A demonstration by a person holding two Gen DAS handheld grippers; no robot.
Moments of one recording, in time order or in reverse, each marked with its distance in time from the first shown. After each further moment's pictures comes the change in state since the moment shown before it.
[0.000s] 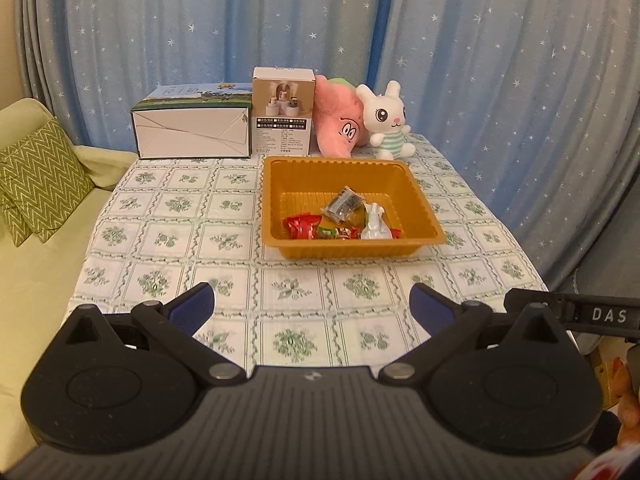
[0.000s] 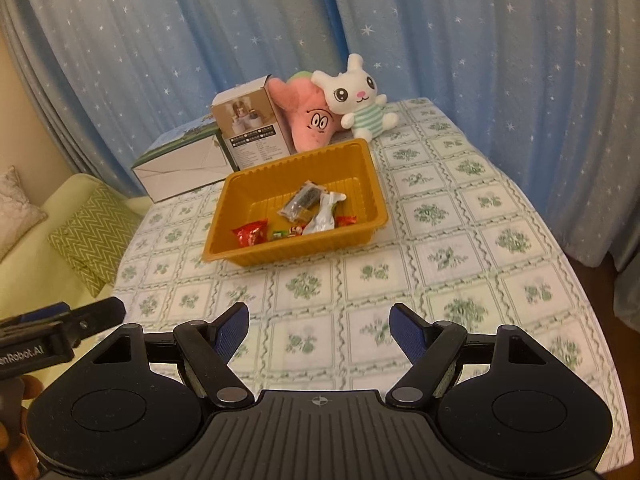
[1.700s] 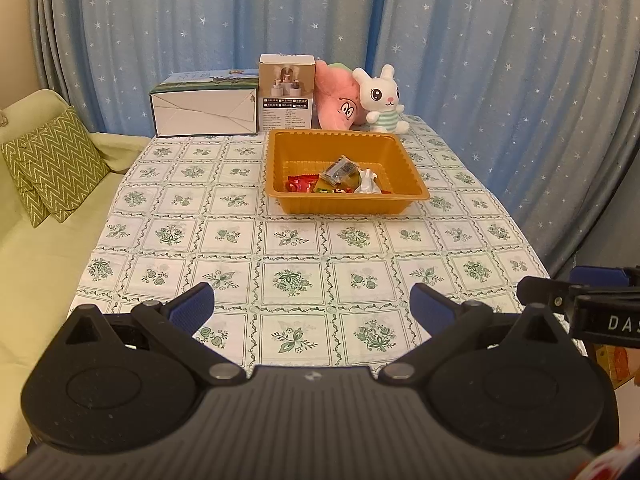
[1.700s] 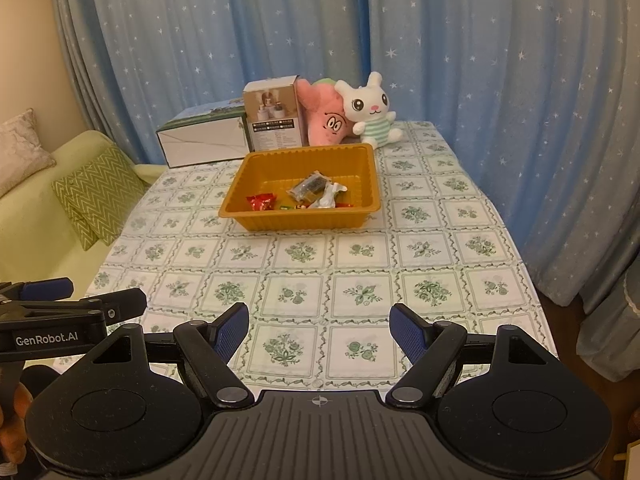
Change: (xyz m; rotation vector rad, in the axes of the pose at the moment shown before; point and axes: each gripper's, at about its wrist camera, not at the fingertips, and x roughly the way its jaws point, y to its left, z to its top) left arm -0.058 -0.022 -0.054 0.001 0.020 0.035; right arm -0.070 0.025 -0.055 -0.185 -0.026 -0.058
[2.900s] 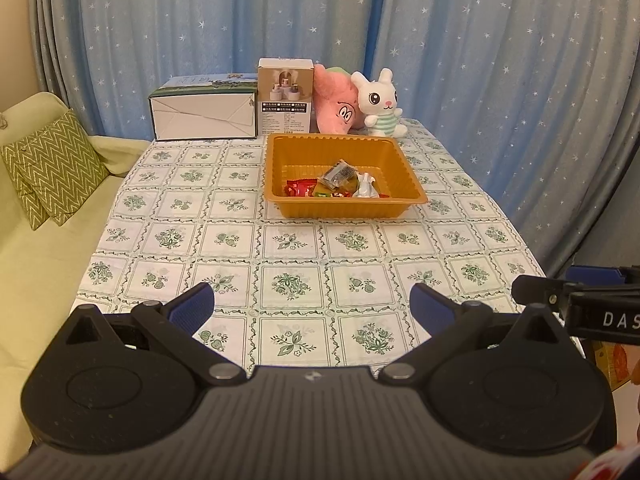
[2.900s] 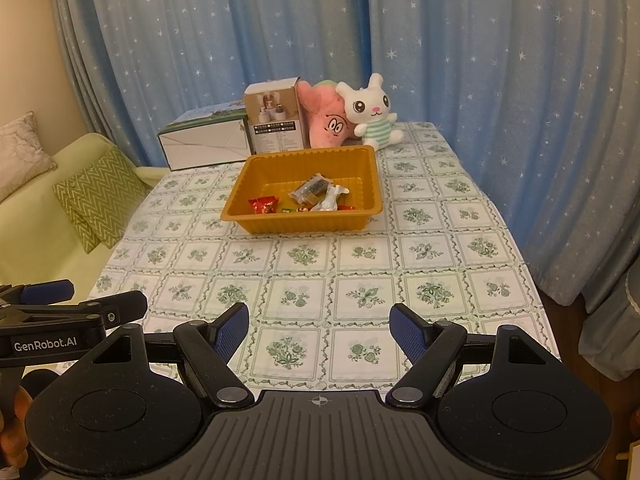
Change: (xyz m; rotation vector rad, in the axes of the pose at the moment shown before) left arm -0.002 -0.001 0.002 0.004 -0.007 -0.003; right arm 0.000 0.002 0.002 0.006 -0.001 0.007
